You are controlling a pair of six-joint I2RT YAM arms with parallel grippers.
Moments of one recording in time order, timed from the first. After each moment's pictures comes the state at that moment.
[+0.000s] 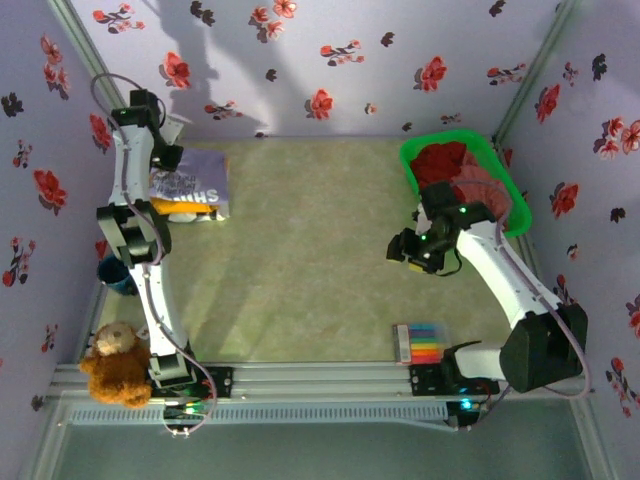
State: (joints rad) left arm 0.13 2.35 2.47 -1.32 -0.07 0.39; right arm 0.28 1.31 1.11 -1.12 -0.35 0.52
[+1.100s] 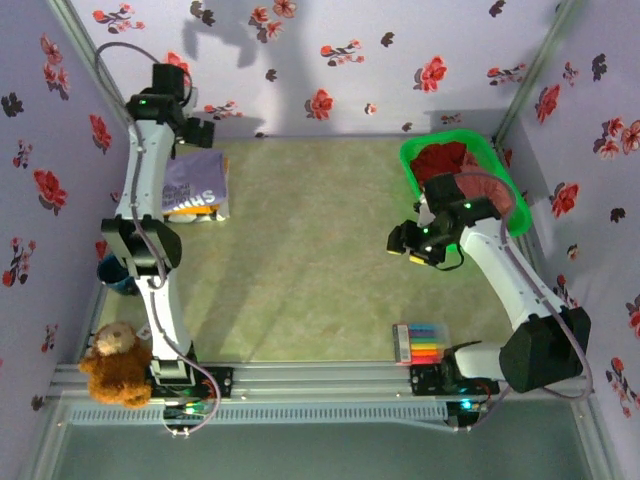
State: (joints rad) left arm -0.08 2.13 2.40 -1.20 -0.19 0.10; right arm 0.27 1.30 1.16 -1.11 -0.34 0.52
